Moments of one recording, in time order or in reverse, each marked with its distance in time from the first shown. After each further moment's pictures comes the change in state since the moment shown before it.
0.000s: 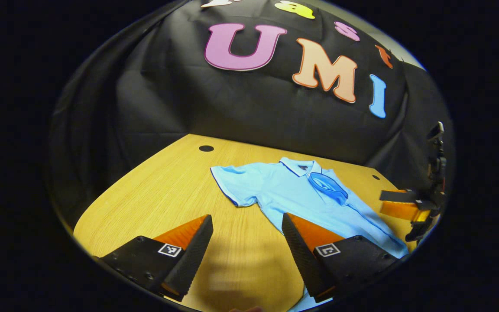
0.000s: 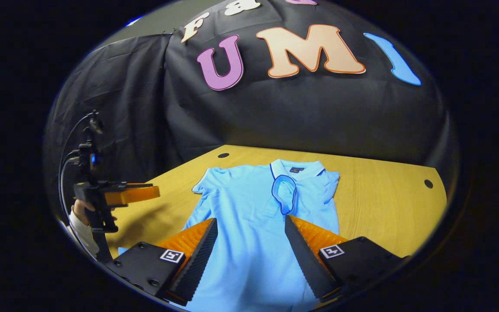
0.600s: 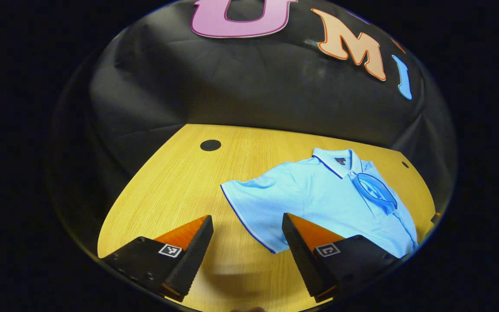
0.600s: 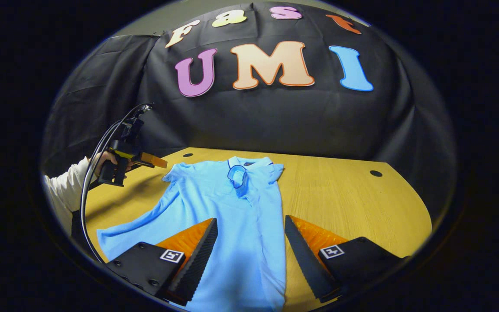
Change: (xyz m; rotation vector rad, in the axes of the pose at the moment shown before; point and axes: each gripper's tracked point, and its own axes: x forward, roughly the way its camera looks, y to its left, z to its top) left arm 0.119 0.052 0.026 0.092 0.210 0.070; right arm -0.086 -0.060 -0.043 0.008 -0.057 -0.294
